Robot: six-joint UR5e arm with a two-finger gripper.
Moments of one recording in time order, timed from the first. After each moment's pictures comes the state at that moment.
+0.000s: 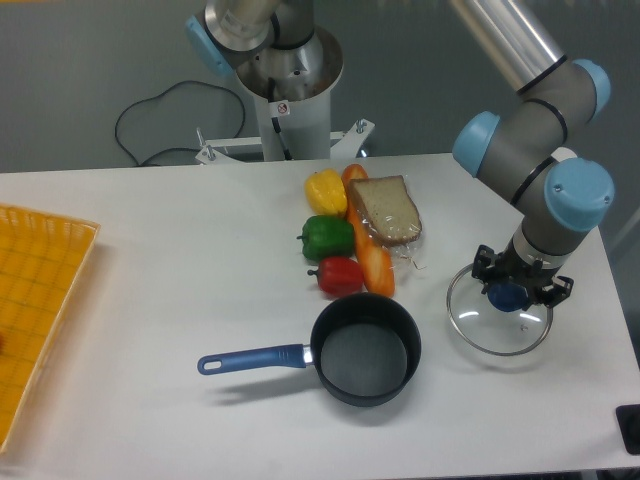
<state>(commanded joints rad) 2.80 -2.16 -1.42 -1.13 1.54 1.19</state>
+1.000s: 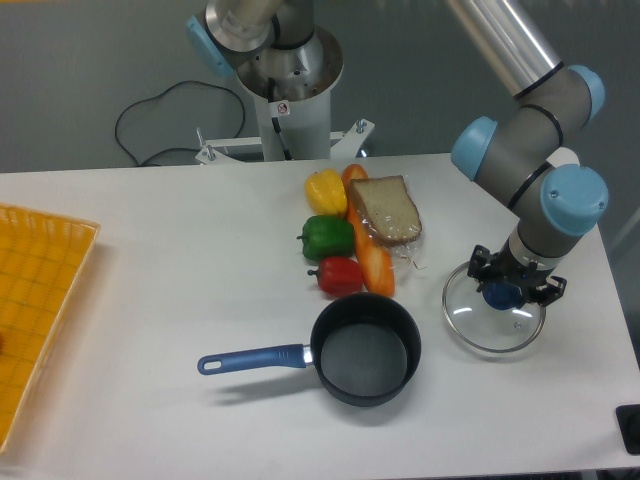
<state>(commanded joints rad) 2.81 -2.16 -1.46 -1.13 1.54 1.19</state>
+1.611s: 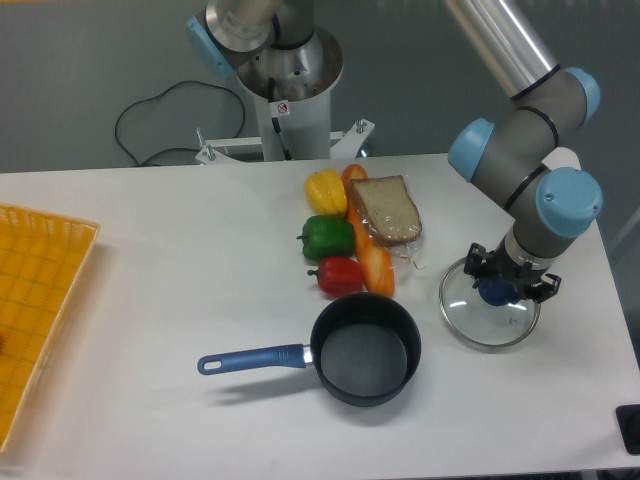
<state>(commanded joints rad) 2.81 -2.16 -1.48 -1.13 1.56 1.18</state>
